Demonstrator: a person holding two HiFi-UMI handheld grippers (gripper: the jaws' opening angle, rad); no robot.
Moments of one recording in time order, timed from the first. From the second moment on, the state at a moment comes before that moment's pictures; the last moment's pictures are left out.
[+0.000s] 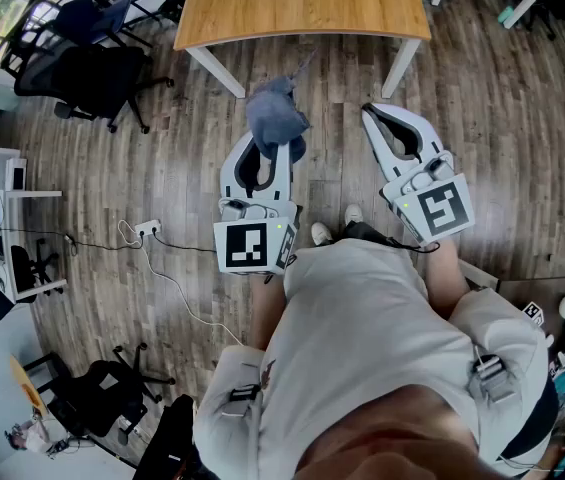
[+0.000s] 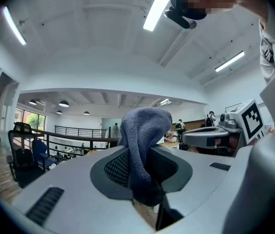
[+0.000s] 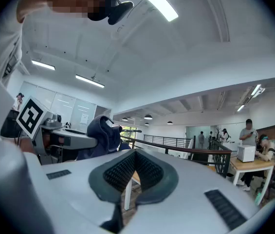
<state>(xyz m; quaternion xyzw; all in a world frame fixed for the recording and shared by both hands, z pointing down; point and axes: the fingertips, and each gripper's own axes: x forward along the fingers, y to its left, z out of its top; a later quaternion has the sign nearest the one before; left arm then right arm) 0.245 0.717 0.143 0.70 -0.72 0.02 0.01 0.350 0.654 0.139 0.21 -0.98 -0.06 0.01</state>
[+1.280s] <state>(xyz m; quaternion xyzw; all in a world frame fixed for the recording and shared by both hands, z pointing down) 0.236 0.635 0.147 0.68 -0.74 0.03 0.01 0.332 0.569 0.145 0.19 -0.98 -0.04 0.01</state>
